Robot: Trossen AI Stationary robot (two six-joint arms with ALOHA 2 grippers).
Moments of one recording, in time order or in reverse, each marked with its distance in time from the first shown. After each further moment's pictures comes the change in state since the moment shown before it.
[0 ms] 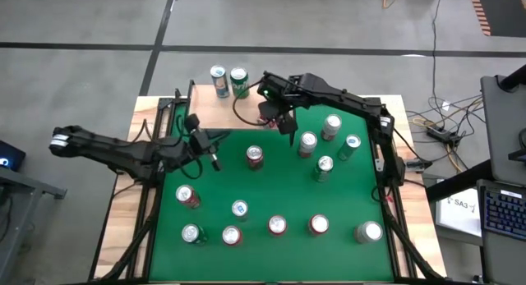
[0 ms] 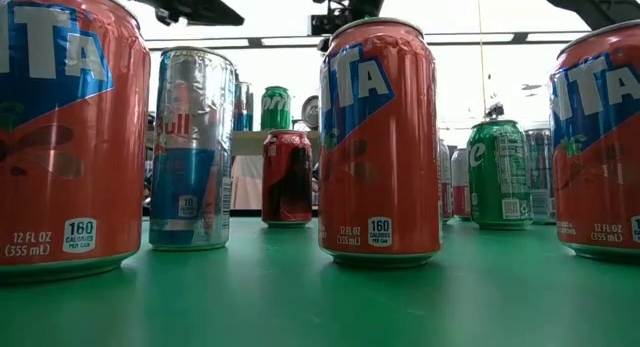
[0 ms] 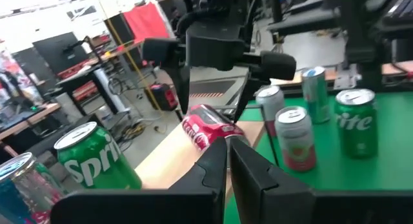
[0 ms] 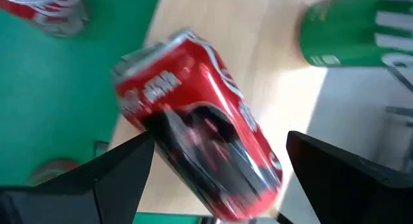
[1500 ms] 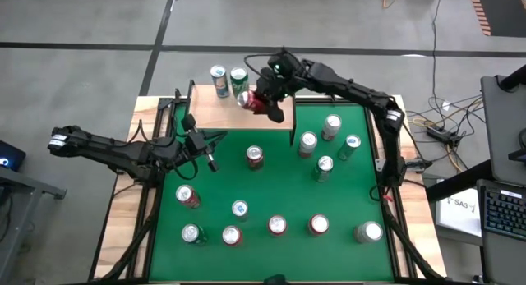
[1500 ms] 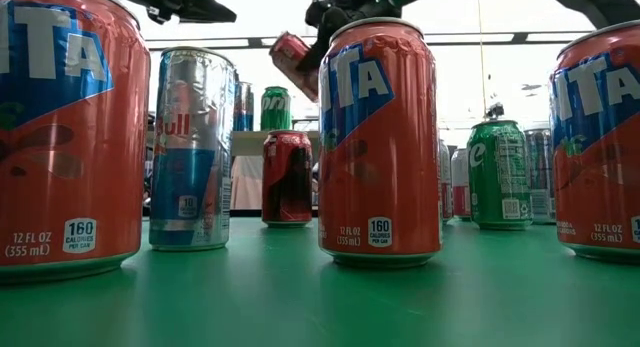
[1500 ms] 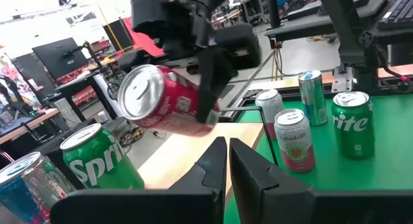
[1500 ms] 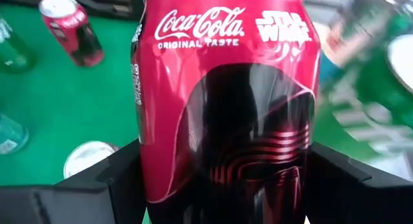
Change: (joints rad) left arm -0.017 -0.050 -0.026 0.000 -0.003 0.019; right arm -0.157 -0.086 -0.211 0.515 -0.643 0.316
